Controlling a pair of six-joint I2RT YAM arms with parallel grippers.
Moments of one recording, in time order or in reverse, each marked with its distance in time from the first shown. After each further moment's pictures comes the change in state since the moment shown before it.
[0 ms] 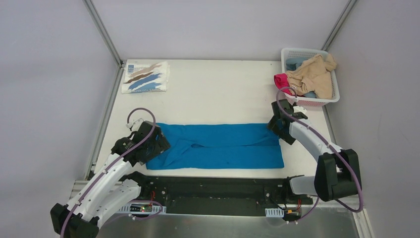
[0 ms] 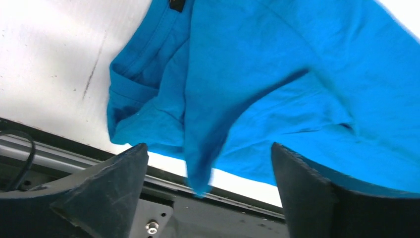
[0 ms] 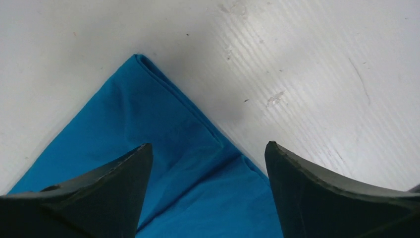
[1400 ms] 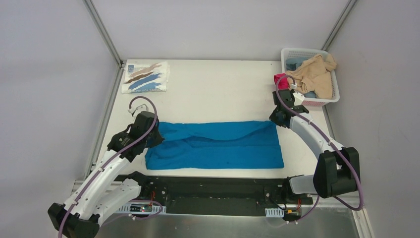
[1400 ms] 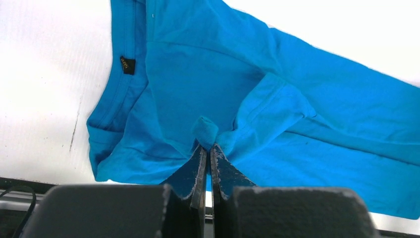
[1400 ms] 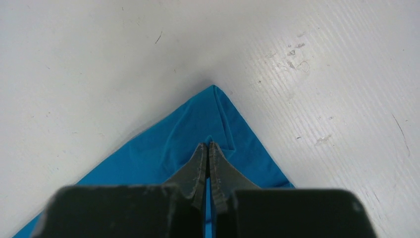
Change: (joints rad) left arm 0.000 0.045 0.142 0.124 -0.003 0.192; right arm 0.000 0.006 0.120 0.100 -0.050 -0.093
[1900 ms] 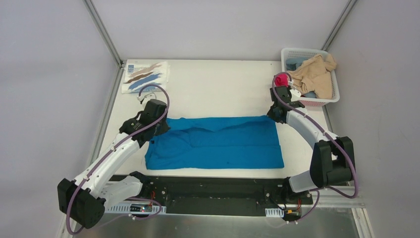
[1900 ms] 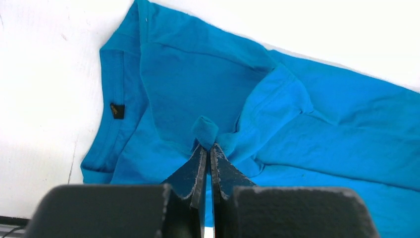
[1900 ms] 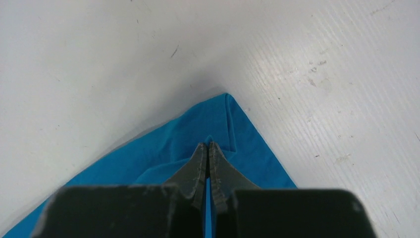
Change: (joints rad) left arm 0.005 0.229 0.094 0.143 -0.059 0.084; right arm 0.000 0.107 0.066 0.044 -0.002 -0.011
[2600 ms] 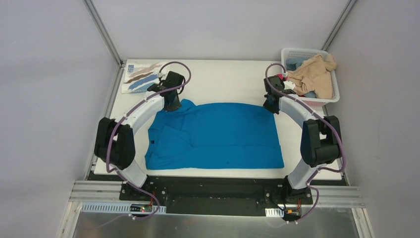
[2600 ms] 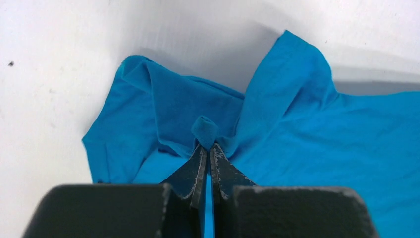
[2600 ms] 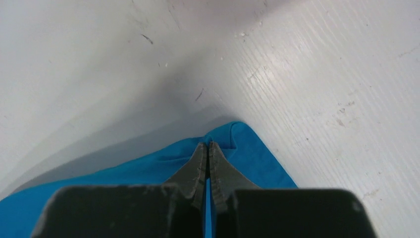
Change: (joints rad) left arm 0.094 0.660 0.447 0.028 0.002 0.136; right arm 0.000 0.255 0.211 -0.007 0.051 0.008
